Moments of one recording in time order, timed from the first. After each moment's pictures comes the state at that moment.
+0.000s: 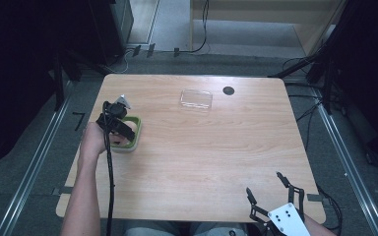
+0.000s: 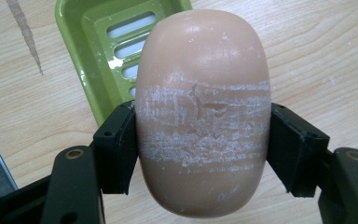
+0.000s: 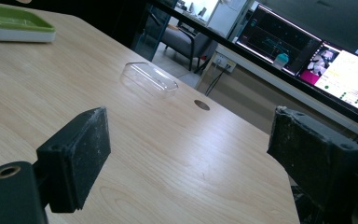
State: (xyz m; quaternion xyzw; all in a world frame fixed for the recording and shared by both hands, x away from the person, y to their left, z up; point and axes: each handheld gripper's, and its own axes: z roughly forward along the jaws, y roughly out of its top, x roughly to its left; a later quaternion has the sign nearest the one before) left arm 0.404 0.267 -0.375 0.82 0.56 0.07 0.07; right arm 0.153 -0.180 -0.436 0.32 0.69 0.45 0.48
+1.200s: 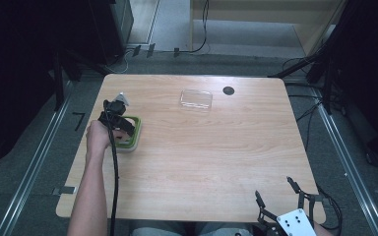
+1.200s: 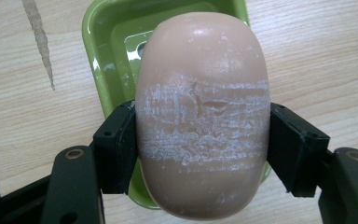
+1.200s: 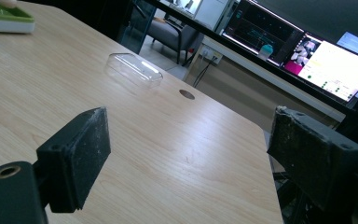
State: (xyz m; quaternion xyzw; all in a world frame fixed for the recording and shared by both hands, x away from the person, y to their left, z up) left arm 0.436 0.281 -0.406 0.79 0.60 0.08 0.07; right arm 0.142 -0.195 -0.437 0.34 0.68 0.43 0.49
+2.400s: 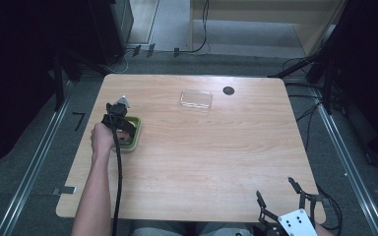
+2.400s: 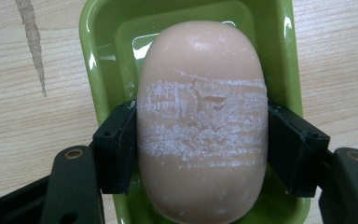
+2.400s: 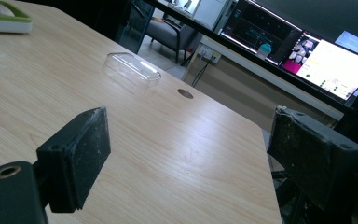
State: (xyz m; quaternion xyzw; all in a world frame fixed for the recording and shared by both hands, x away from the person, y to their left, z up) left arm 0.444 0.282 -0.430 0.77 0.62 0.09 0.06; right arm 0.141 -0.197 -0.437 0.34 0.67 0.43 0.50
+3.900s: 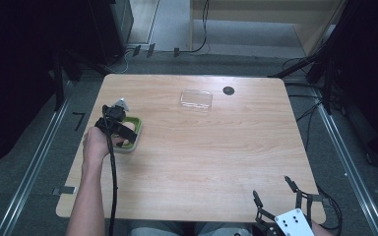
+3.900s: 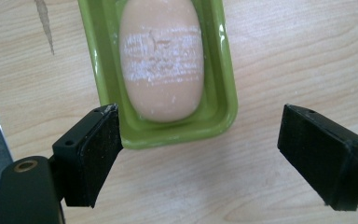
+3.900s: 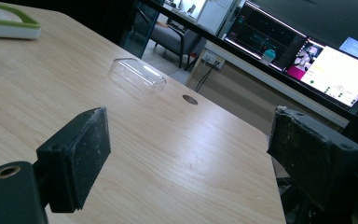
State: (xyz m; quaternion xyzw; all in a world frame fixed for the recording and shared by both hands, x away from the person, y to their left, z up) left arm 0.395 0.266 -0.384 0.80 0.60 0.10 0.06; right arm 0.143 -0.191 -0.435 0.33 0.68 0.44 0.49
